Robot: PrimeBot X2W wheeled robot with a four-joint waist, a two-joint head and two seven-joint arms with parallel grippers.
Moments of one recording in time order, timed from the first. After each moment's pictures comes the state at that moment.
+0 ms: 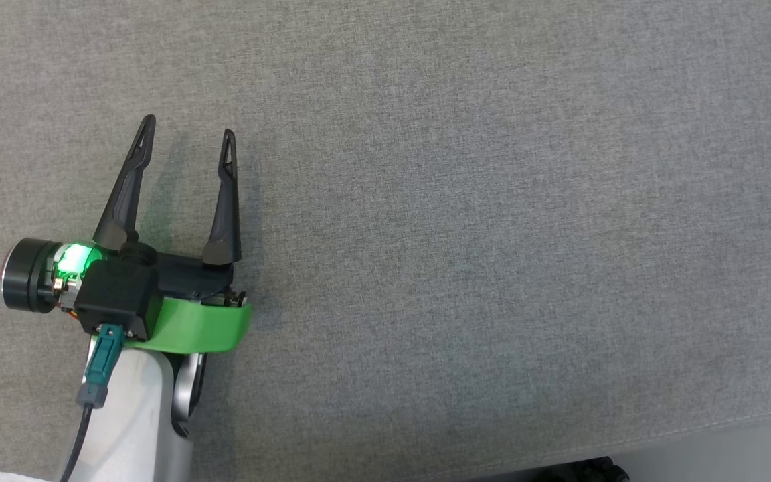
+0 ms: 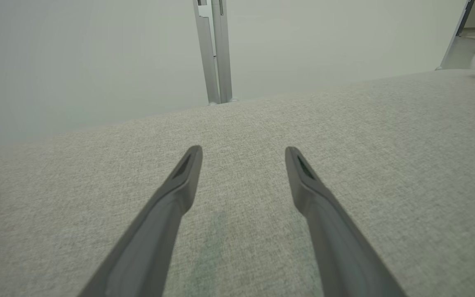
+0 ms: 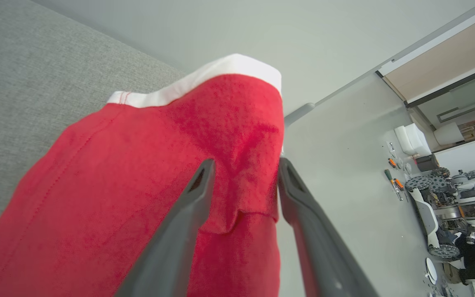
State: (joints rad) left arm -0.33 0.10 -0.16 -0.03 -0.01 -0.03 -0.26; right arm -1.33 -0.96 0.95 0.95 0.70 0.13 -0.13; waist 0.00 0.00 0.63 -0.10
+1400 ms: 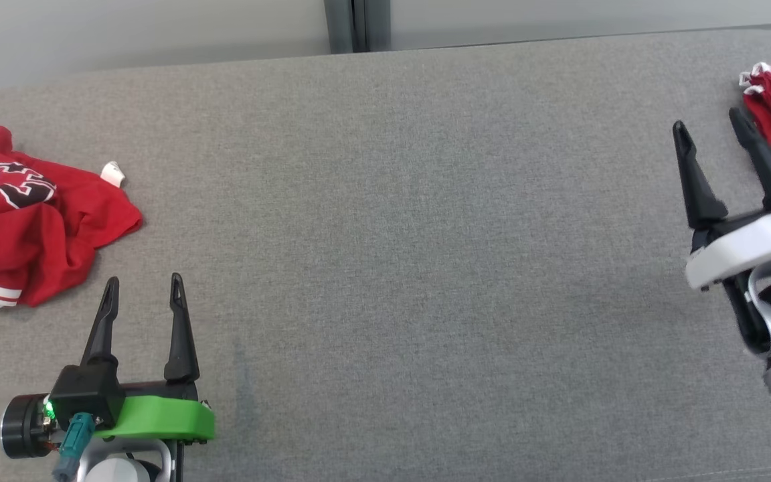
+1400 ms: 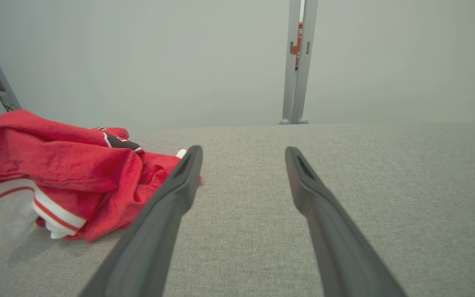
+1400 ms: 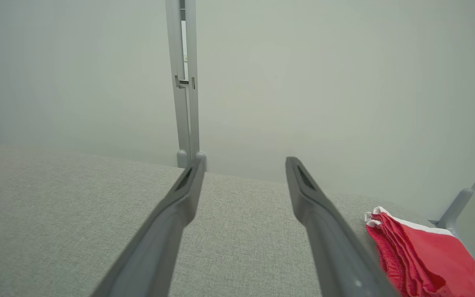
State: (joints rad) left arm -0.07 0.07 0.00 0.11 -0.11 -0.02 -0.26; right arm -0.49 -0.46 0.23 0.36 0.44 0.13 -0.26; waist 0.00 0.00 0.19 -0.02
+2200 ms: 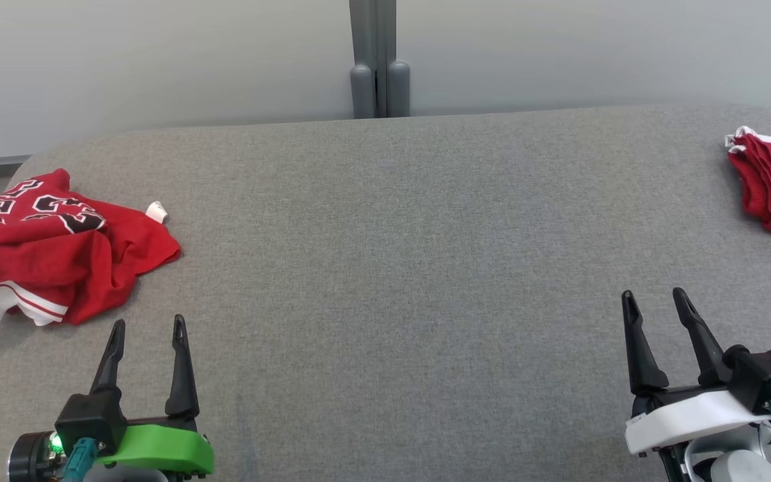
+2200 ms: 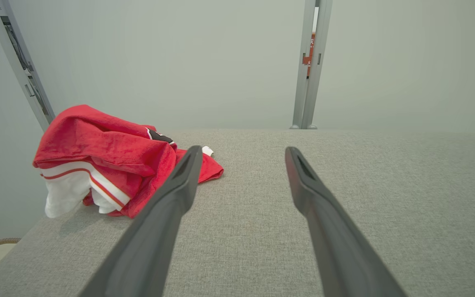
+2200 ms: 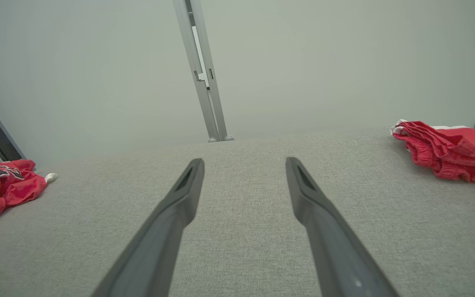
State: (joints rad) left arm -0.02 0.06 0.03 0.18 -0.11 -0.05 -0.26; right arm 0.01 -0.13 0.03 0.10 0.28 0.13 -0.26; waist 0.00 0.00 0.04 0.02
